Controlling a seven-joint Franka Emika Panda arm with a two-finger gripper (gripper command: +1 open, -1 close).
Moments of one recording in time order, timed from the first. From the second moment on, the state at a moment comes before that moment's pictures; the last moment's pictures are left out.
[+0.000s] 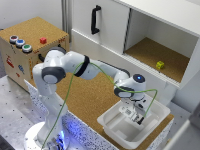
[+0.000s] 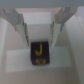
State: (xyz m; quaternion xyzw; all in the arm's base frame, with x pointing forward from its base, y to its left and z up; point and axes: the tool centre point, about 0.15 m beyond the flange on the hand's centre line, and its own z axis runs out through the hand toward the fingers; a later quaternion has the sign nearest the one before) arm 0.337 -0.437 0.257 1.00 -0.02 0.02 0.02
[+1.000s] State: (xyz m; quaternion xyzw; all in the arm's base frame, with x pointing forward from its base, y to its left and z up) arm 0.286 -0.366 0.365 0.99 0.09 0.09 -0.08
